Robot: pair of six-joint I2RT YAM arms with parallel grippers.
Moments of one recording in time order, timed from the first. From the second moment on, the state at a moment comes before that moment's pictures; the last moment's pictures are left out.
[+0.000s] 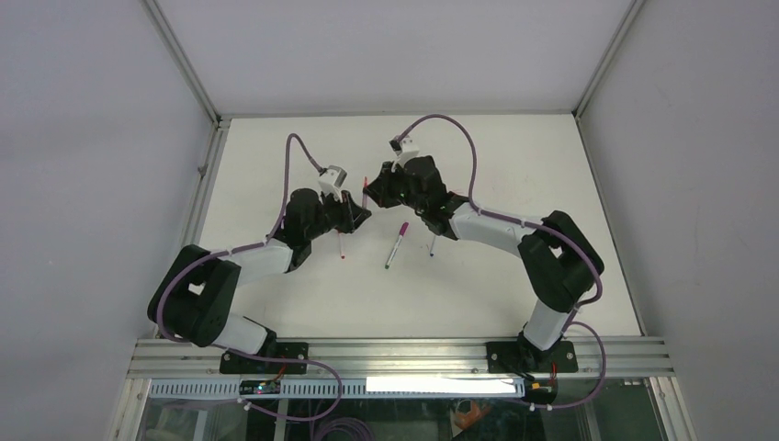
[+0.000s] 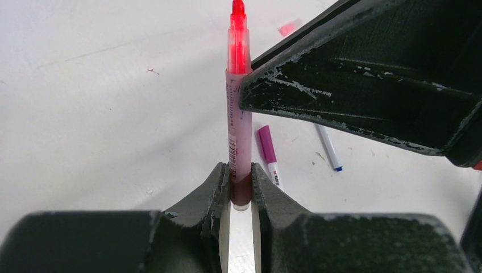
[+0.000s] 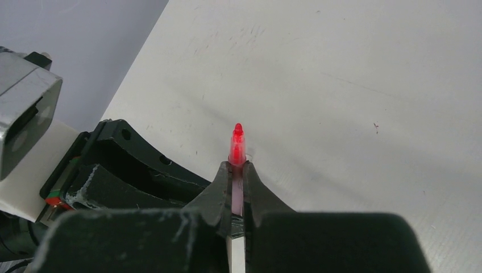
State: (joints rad) left arm -0.44 1.46 0.54 0.64 0.26 -0.37; right arm 0.75 1.73 1.09 0.32 -0.08 0.50
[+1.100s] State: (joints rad) left arm -0.44 1.30 0.59 0.28 0.33 -0.13; right arm 0.39 1.91 1.62 -0.88 0.37 1.21
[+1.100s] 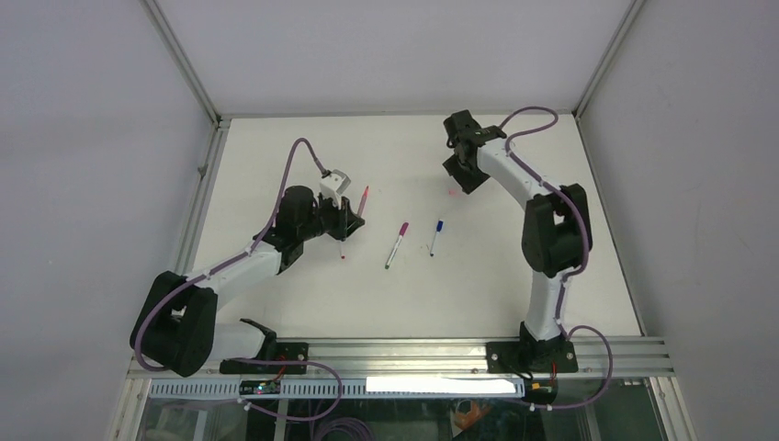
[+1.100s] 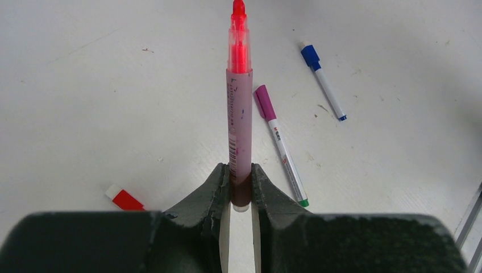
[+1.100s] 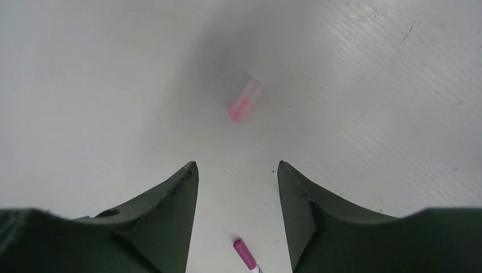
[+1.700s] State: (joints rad) left arm -0.44 1.24 0.59 0.26 0.33 -0.13; right arm 0.35 2.17 1.85 -1.06 0.35 1.38
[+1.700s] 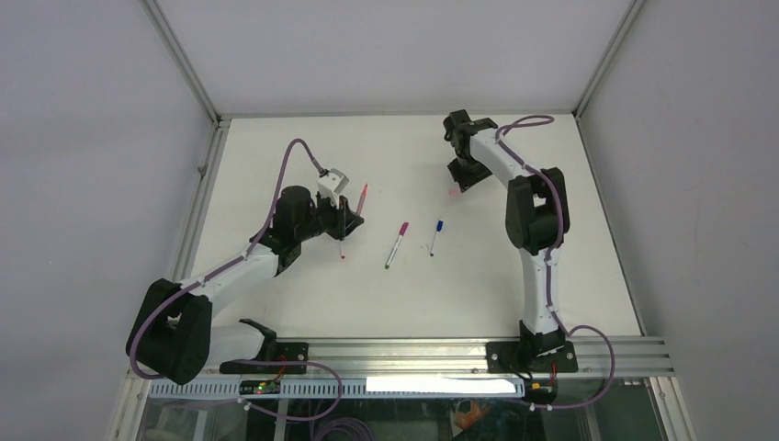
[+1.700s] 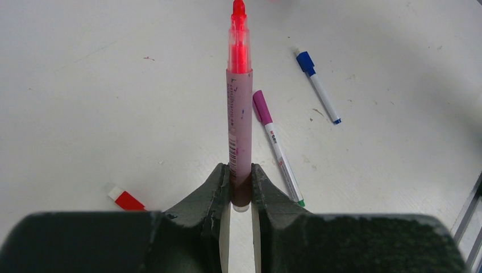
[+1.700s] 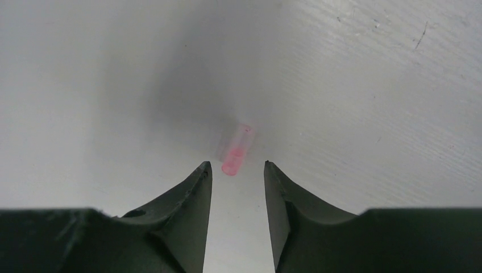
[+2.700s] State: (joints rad) left arm -0.44 1.30 0.59 0.23 0.33 -0.10; right arm 0.31 2.06 1.47 -0.53 0.07 1.19
